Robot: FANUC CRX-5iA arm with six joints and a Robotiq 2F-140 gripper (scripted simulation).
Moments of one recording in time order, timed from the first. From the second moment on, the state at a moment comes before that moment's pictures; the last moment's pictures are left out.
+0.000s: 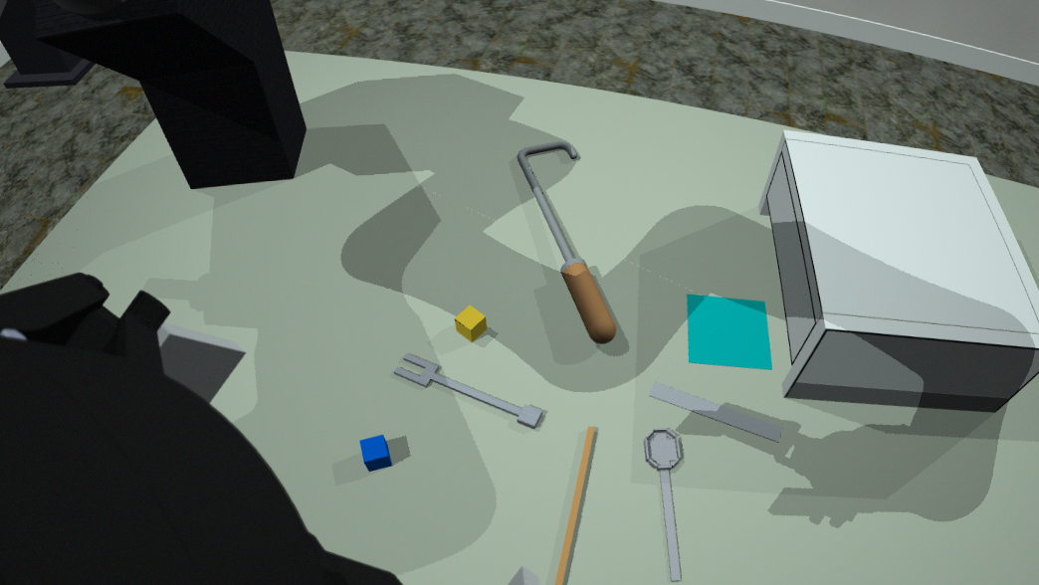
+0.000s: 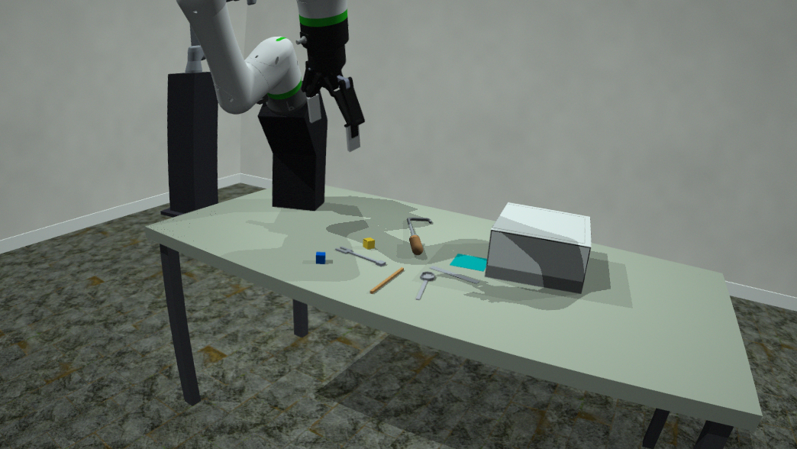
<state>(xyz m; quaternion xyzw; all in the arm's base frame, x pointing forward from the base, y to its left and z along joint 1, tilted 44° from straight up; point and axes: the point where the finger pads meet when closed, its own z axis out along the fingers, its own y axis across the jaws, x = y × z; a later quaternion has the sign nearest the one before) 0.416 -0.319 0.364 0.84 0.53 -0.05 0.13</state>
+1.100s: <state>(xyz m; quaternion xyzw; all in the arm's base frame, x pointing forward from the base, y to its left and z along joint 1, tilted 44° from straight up) 0.478 -0.306 0.247 0.68 0.70 -0.19 0.14</state>
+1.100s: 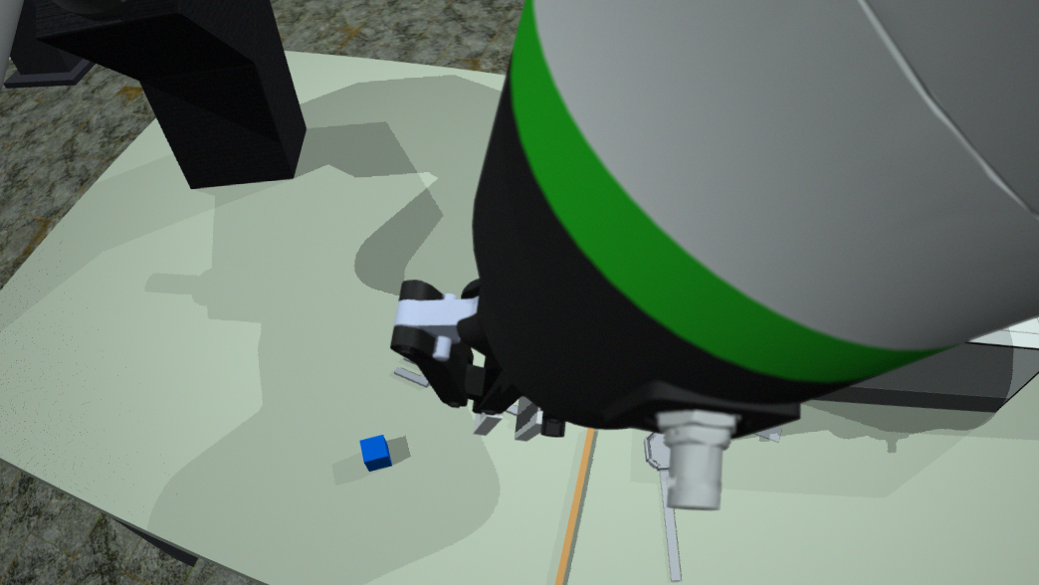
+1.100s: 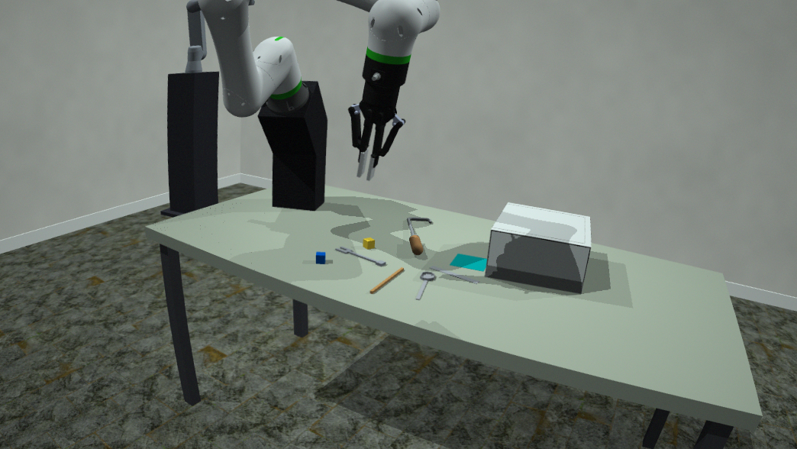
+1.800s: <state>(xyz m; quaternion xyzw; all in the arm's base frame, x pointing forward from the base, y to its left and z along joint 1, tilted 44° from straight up) 0.546 -0.211 0.060 0.24 0.90 -0.34 0.13</state>
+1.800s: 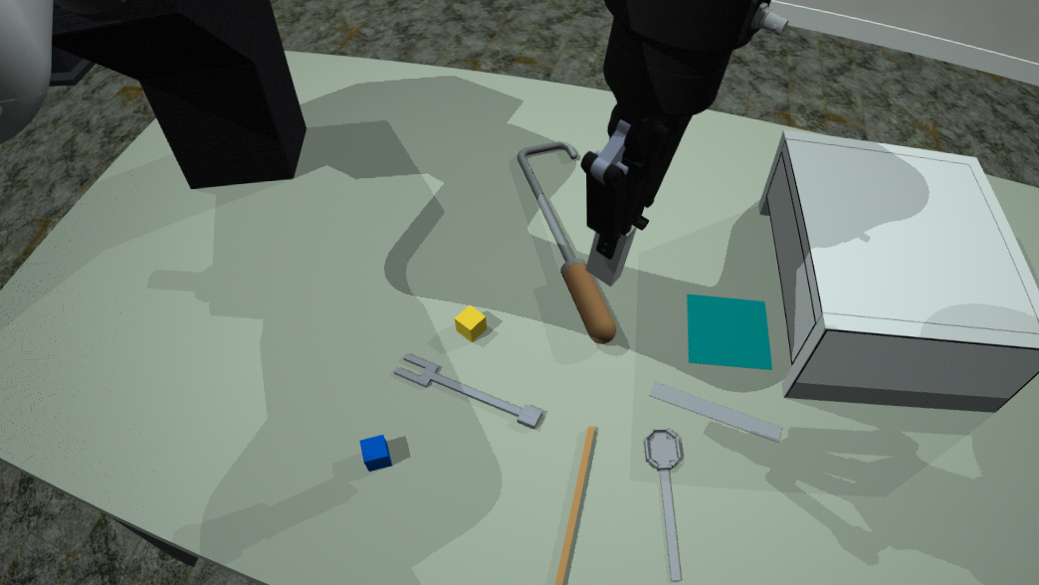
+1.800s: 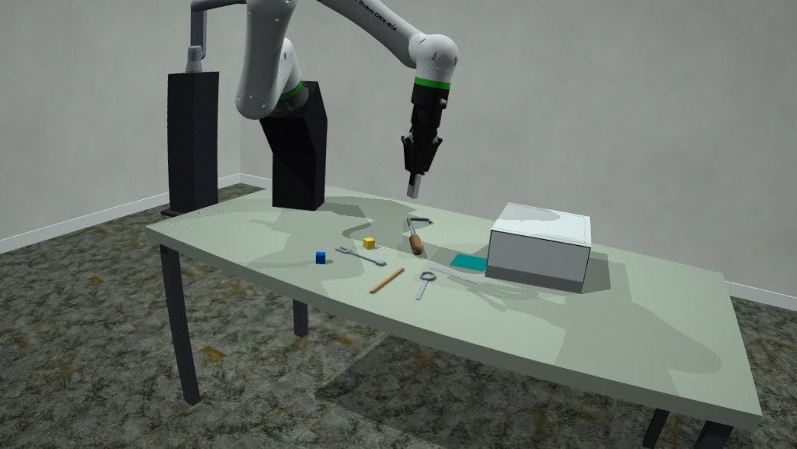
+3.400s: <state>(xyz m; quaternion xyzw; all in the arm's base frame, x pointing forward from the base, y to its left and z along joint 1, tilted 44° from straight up) 0.543 -0.157 -0.015 0.05 0.93 -0.36 0.11</state>
